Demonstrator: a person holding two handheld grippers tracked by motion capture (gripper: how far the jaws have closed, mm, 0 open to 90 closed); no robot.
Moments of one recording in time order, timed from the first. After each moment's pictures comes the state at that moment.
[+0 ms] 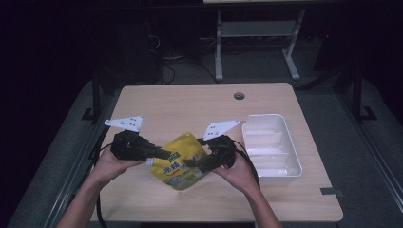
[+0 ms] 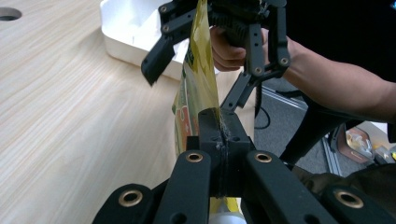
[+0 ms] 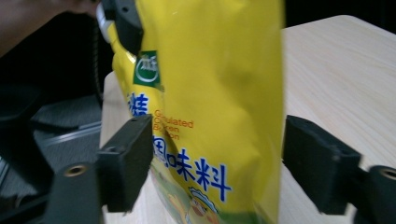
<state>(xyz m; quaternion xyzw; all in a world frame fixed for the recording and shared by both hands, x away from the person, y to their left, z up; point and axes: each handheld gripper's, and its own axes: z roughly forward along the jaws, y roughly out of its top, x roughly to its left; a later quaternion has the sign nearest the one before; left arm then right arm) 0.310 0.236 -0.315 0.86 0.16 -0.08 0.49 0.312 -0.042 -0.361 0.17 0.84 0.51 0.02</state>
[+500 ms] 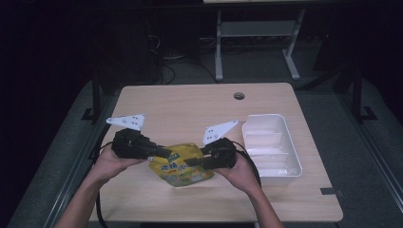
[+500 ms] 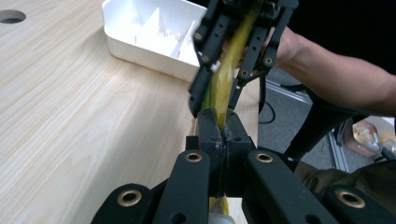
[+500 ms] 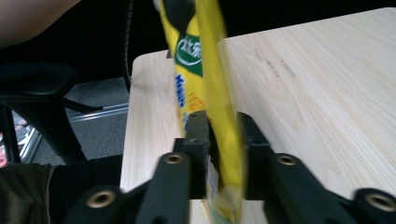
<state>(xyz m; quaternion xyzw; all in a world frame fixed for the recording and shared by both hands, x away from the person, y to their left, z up) 0.313 0.233 -0.309 0.86 0.16 -0.07 0.47 0.308 -0.043 -0.359 0.12 0.86 0.49 -0.02</state>
